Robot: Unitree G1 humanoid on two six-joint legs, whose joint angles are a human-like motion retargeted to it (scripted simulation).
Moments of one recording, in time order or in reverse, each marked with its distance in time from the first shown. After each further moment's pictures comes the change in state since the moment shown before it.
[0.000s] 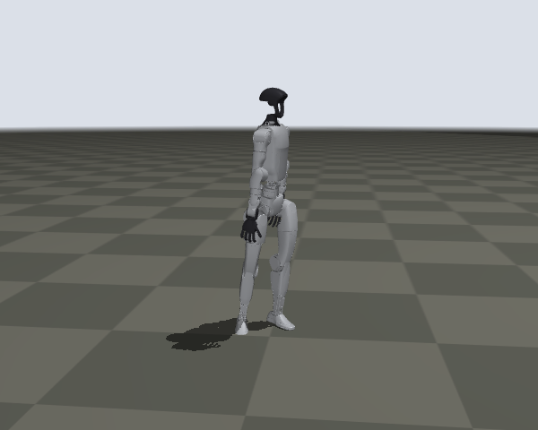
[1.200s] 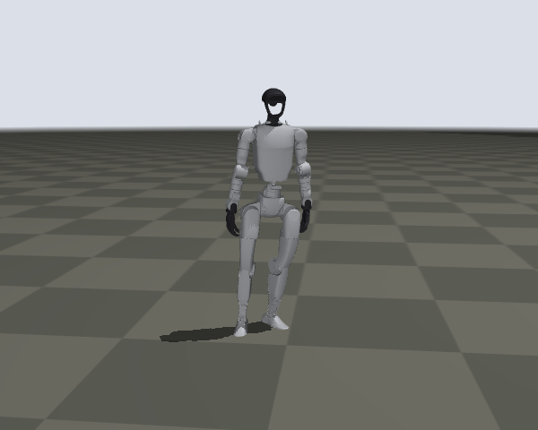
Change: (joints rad) left arm 0.006 0.009 -0.118 -0.046 -0.062 -0.013 0.027; right arm -0.100 -0.021 0.074 0.081 -0.001 0.027 0.012; waist -0.393 0.177 -0.028; left_leg 0.158 0.155 0.432 -0.039 -0.132 0.005; right_leg -0.155 0.097 0.378 0.053 0.085 -0.051
